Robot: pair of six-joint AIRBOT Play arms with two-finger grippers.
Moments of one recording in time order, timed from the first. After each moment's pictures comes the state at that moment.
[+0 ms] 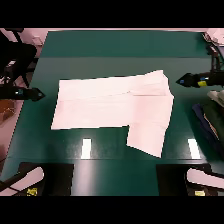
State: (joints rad) left arm 0.40 -1.12 1.01 1.03 -1.07 -0.90; right arm -0.33 -1.32 1.22 -0.91 1.16 0.99
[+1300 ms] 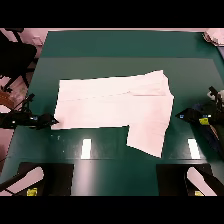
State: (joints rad) left arm 0.44 -1.14 0.61 1.04 -1.12 -1.07; right arm -0.51 -0.92 0.66 -0.92 1.28 1.12
